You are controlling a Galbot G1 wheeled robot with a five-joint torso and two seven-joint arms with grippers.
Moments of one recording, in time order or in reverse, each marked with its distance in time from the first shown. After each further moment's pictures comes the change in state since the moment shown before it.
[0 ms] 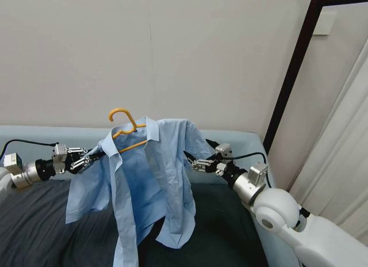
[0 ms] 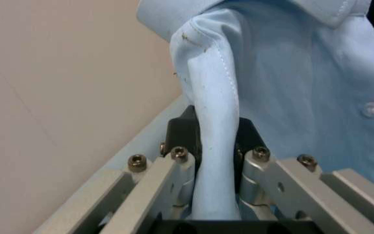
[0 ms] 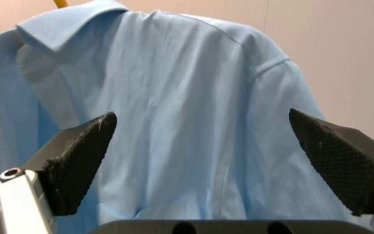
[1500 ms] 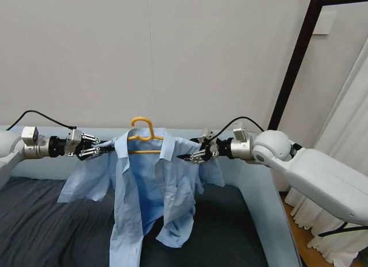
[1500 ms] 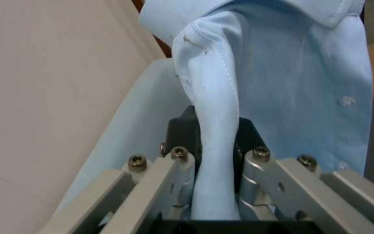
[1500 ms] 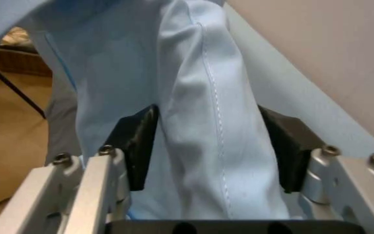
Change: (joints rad) left arm -0.438 -0.057 0.353 0.145 0.143 -0.015 0.205; right arm 0.556 0.006 -0.370 -0.381 -0.017 -0.202 -0.647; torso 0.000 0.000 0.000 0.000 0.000
